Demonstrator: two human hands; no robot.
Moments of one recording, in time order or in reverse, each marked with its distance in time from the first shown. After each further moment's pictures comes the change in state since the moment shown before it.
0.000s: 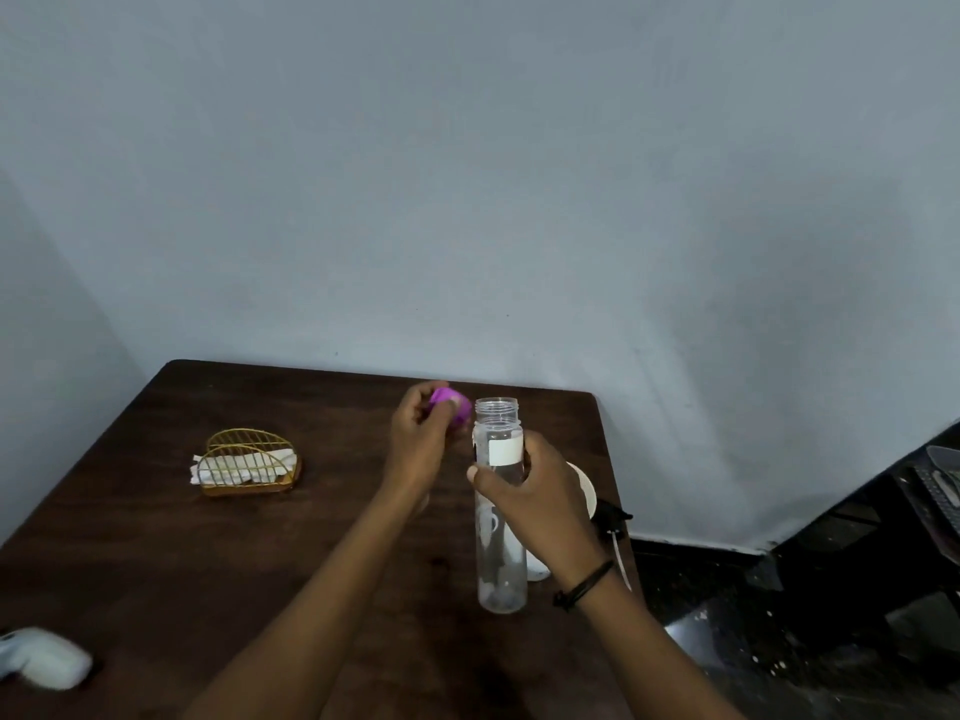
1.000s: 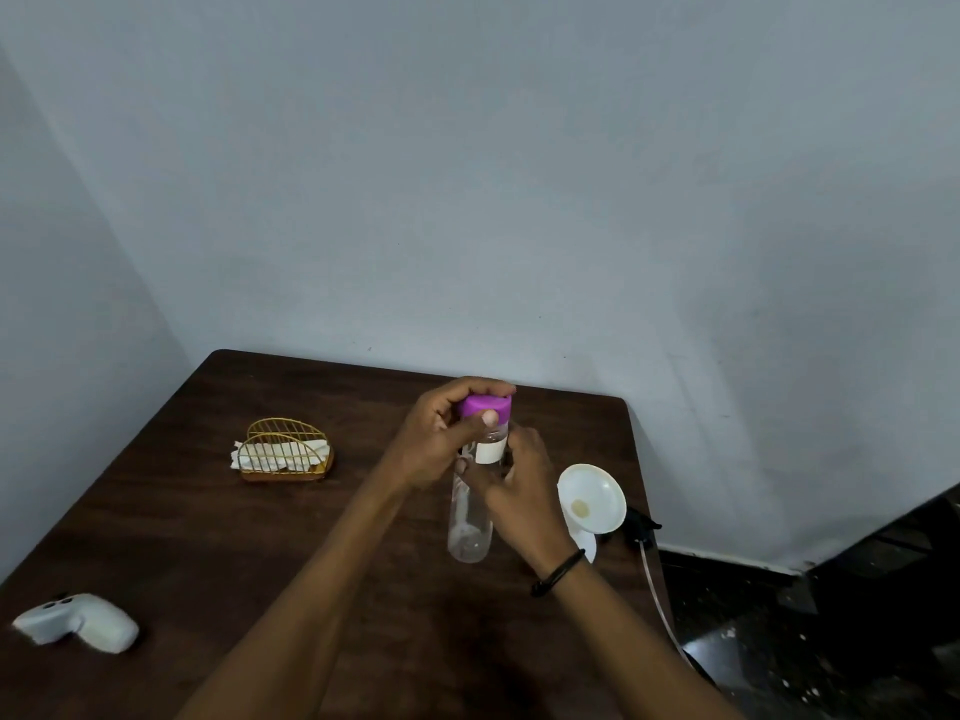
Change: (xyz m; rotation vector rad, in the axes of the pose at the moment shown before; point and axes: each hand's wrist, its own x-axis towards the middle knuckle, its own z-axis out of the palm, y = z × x) left_hand -0.003 0.034 -0.036 0.151 -0.491 0.311; right_hand 0.010 -0.016 0.048 0.202 -0.042 -0.115
